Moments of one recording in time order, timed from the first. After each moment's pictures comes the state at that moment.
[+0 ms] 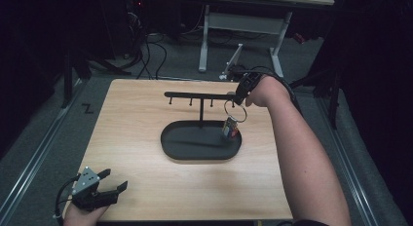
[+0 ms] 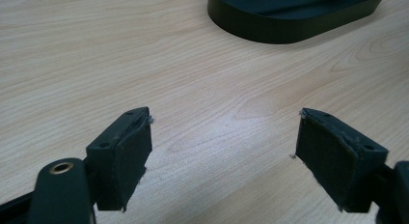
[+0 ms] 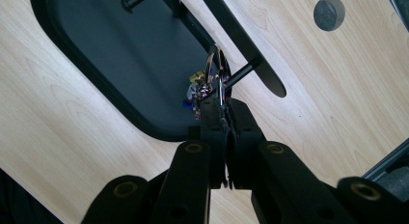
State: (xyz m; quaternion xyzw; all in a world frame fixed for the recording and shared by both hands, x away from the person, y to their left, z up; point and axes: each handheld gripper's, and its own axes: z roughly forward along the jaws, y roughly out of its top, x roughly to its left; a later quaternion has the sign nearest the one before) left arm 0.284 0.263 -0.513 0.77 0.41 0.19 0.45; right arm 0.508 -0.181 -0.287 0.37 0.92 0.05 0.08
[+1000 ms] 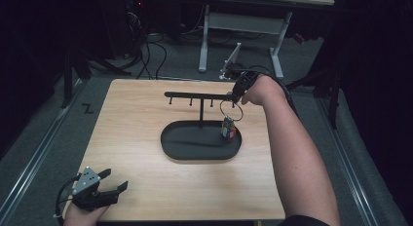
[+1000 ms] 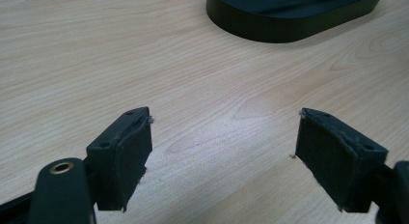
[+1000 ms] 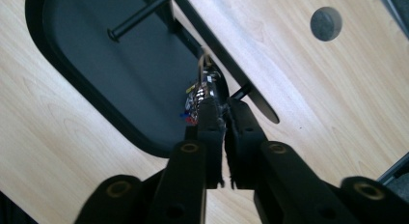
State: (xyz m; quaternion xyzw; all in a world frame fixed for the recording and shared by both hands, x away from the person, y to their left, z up) left arm 0.285 0.262 -0.513 0.77 0.41 0.19 0.45; right arm 0.519 -0.178 -0.292 0.38 0.92 0.07 0.08
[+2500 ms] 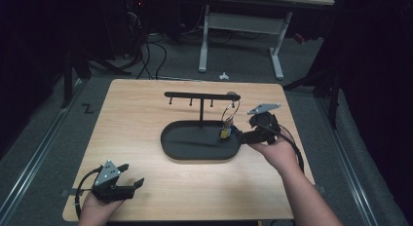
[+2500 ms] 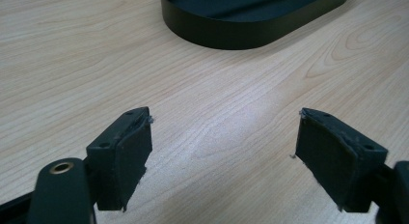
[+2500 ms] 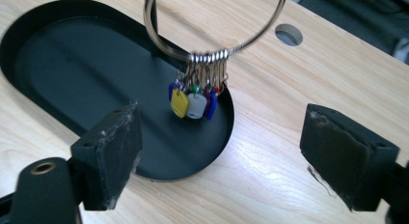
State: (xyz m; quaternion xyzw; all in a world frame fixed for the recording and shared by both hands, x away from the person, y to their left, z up) left arm 0.308 0.222 -0.517 0.81 0.36 0.17 0.44; right arm 0.394 -0.236 -0.385 0.44 0.82 0.28 0.25
